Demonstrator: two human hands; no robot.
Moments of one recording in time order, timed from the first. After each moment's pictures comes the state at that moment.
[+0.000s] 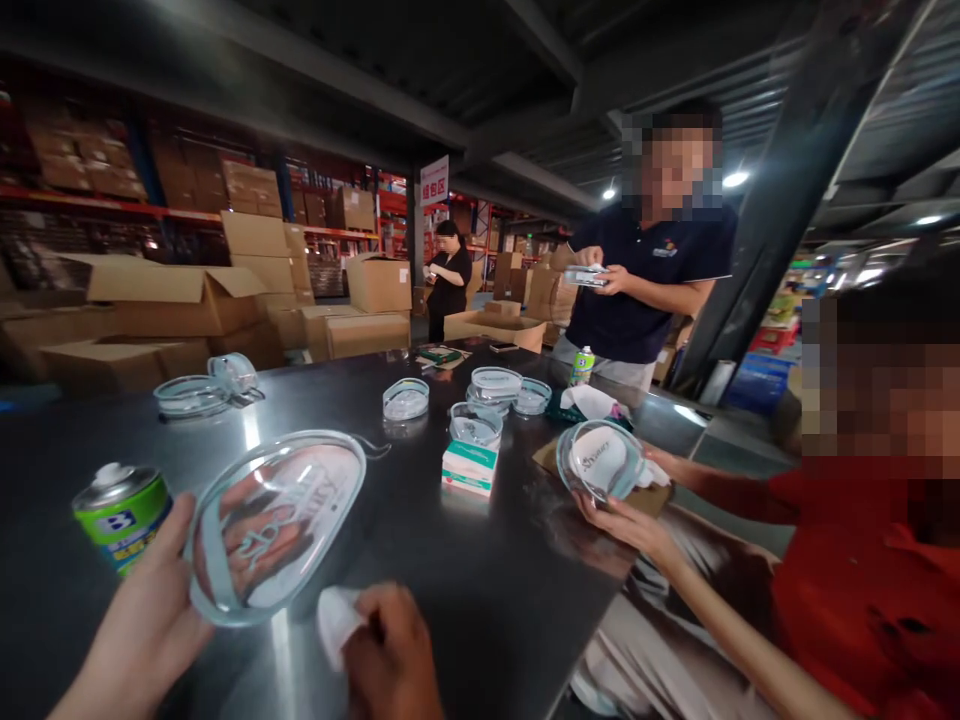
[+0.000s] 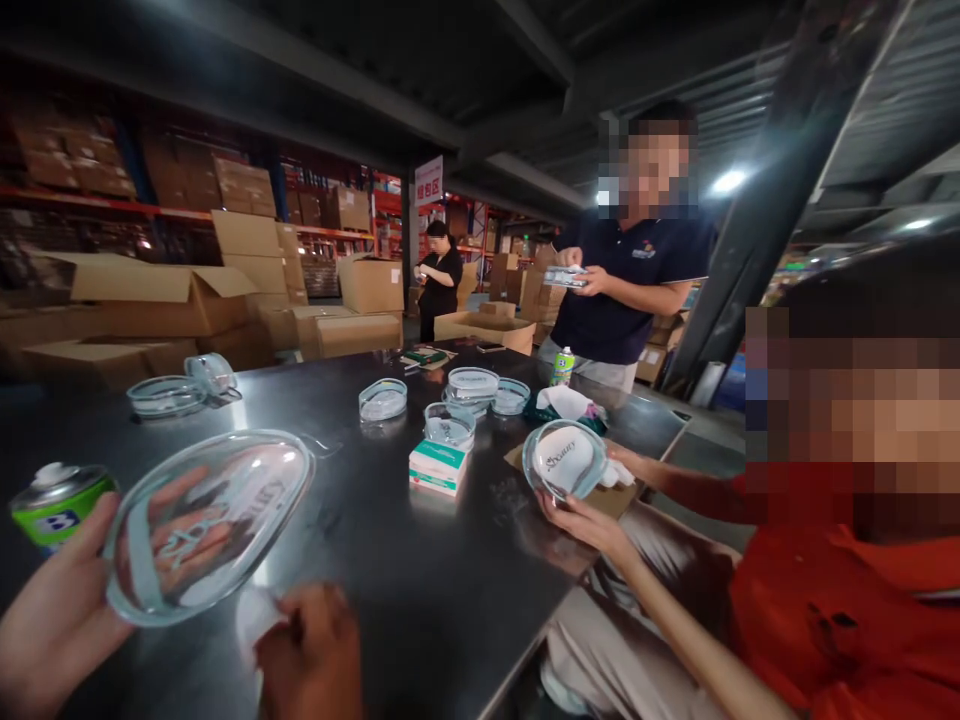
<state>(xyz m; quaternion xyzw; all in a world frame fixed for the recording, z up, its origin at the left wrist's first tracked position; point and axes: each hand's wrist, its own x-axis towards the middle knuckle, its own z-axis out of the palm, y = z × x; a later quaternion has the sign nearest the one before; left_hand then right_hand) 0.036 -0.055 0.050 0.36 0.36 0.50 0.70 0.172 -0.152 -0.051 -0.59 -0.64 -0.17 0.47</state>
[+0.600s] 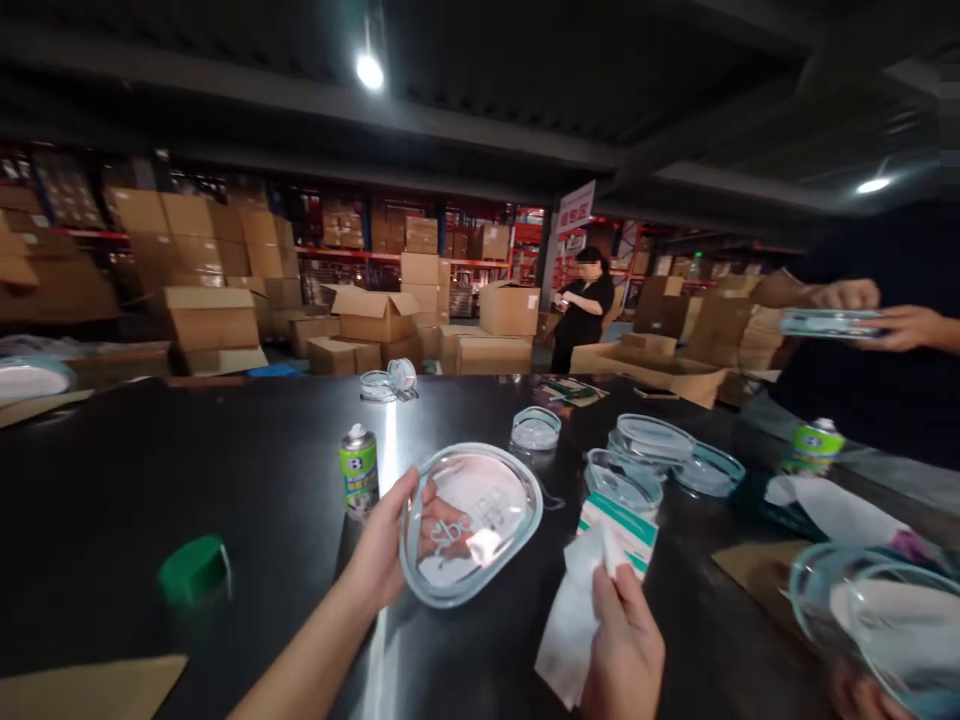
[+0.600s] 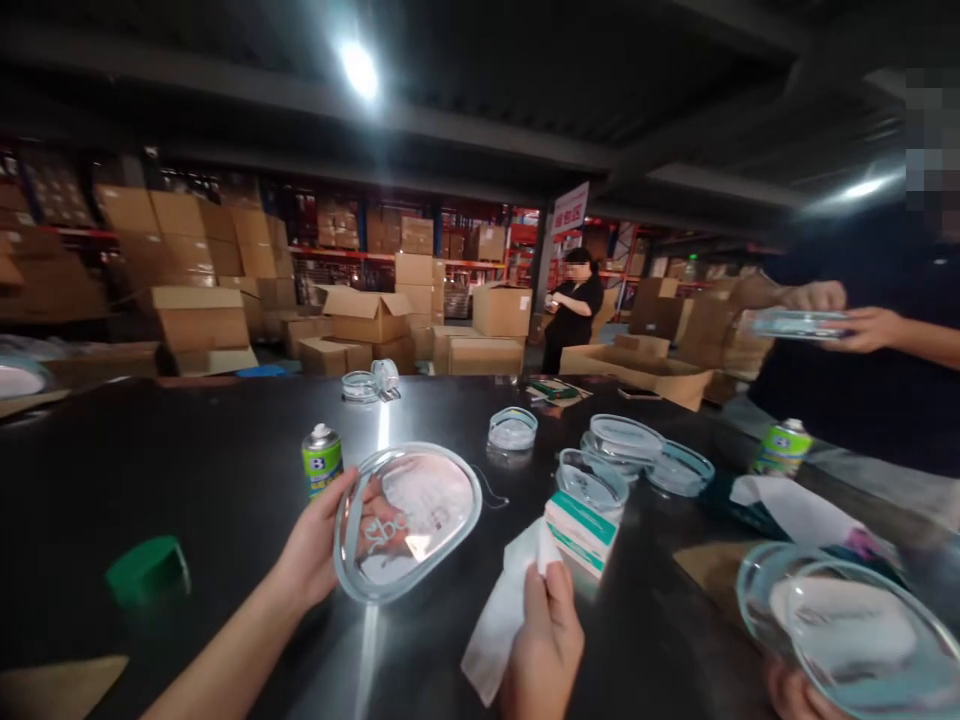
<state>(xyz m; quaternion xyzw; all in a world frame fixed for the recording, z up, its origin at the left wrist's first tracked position) 0.037 -0.061 0.060 0.33 0.24 0.50 0.77 0.235 -0.122 -0.017 -0.49 -0.10 0.25 0.83</state>
